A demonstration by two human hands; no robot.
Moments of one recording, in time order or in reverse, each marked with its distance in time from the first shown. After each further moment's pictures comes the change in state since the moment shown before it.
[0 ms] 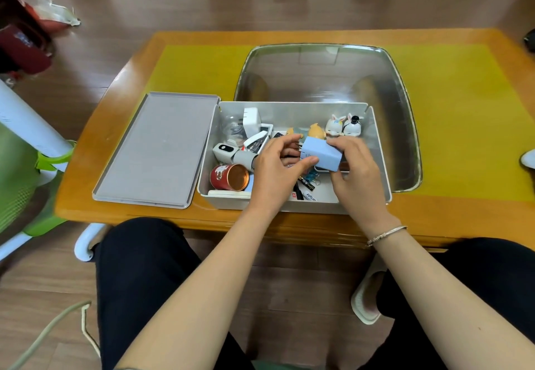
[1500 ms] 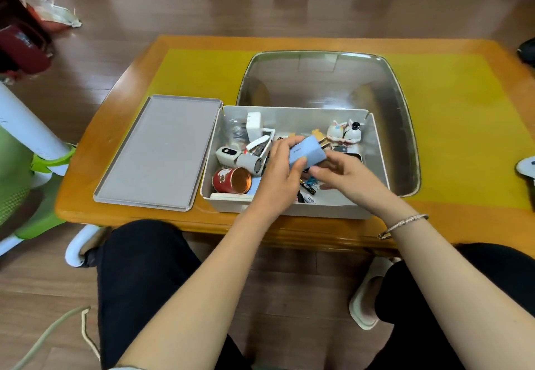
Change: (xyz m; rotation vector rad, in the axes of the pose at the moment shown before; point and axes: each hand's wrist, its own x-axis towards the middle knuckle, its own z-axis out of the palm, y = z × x) left_hand -0.004 0.004 -0.009 0.264 -0.141 0.177; right_hand 0.026 -0.015 -0.015 0.621 -0.581 0.486
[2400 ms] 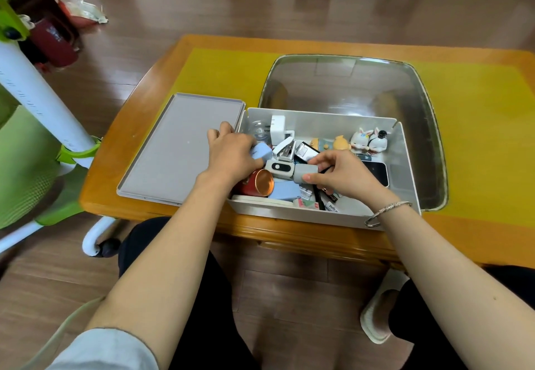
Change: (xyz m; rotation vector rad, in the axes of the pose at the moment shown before) left_hand 0.044 -0.056 -0.104 0.993 -0.031 -0.141; right_hand 0.056 0.003 0.028 -0.273 0.048 0.089
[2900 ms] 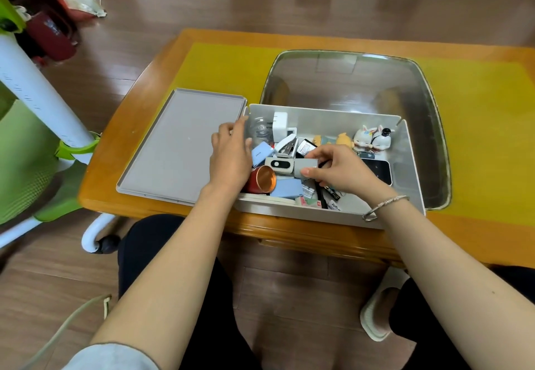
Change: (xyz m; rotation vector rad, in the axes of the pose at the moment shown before) left_hand -0.014 -0.002 0.018 -0.422 0.182 -0.170; right_hand 0.008 -0.005 0.005 -0.047 -0.006 -0.046
